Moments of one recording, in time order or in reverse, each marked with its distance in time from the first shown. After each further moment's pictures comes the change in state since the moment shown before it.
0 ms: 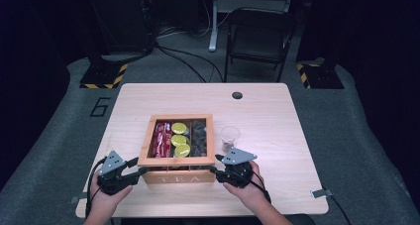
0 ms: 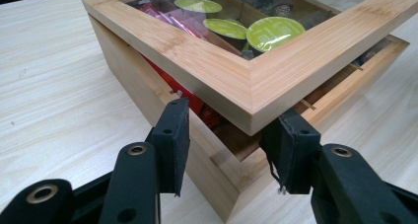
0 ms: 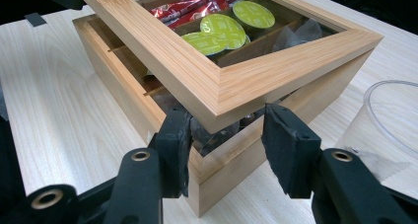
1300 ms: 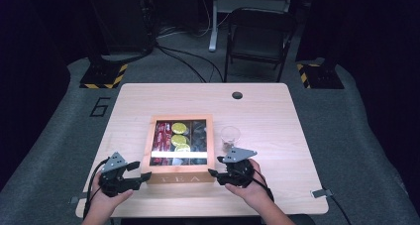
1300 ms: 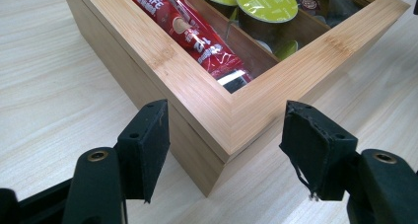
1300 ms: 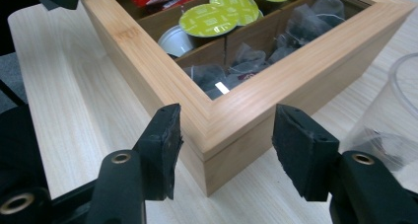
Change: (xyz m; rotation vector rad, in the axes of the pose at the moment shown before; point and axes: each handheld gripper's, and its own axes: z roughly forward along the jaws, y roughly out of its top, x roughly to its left) left arm 0.002 -0.004 0.005 0.098 -0.072 -0.044; right arm -0.009 -0.005 0.002 0.074 0.072 0.022
